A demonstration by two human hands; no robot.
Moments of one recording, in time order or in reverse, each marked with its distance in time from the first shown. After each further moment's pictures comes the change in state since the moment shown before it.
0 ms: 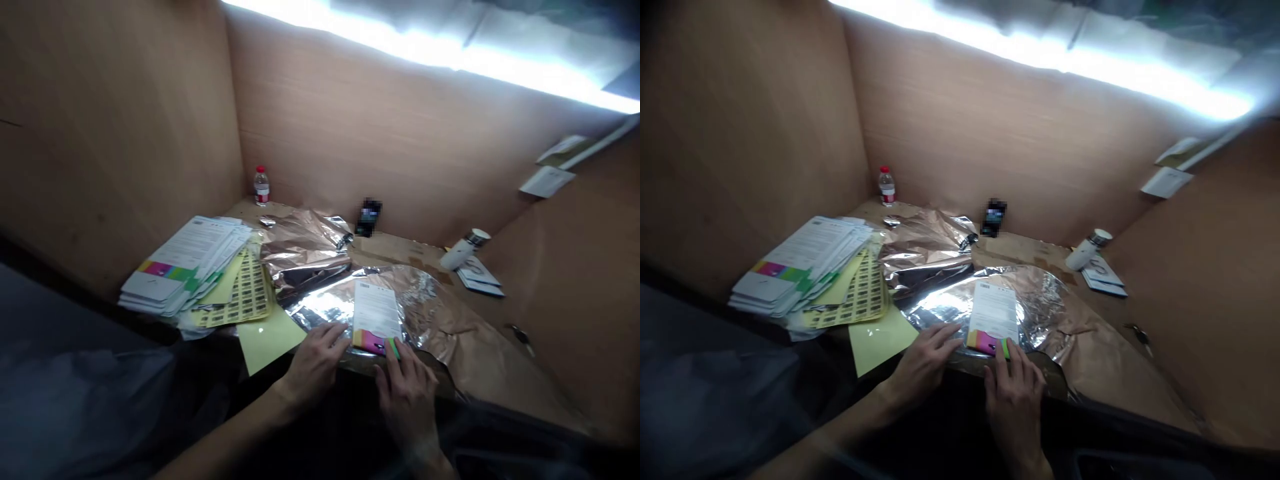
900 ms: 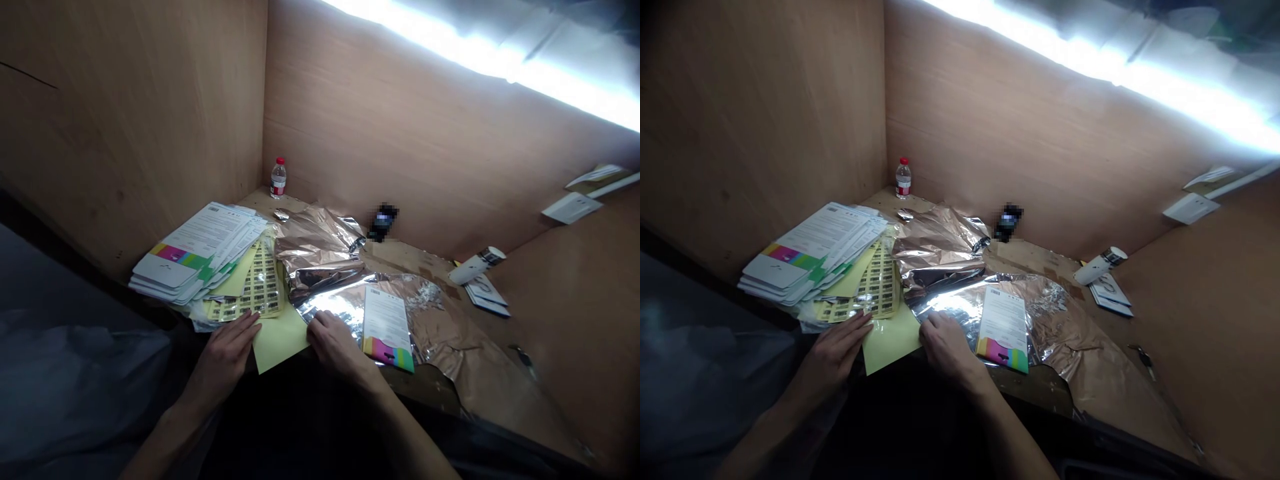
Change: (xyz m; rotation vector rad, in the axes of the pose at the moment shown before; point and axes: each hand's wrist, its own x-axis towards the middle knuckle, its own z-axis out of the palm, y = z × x) left_hand -0.137 -0.117 -0.057 0.184 0.268 -0.304; right_hand 0.125 -0.123 0.037 0.435 -0.445 -0.507
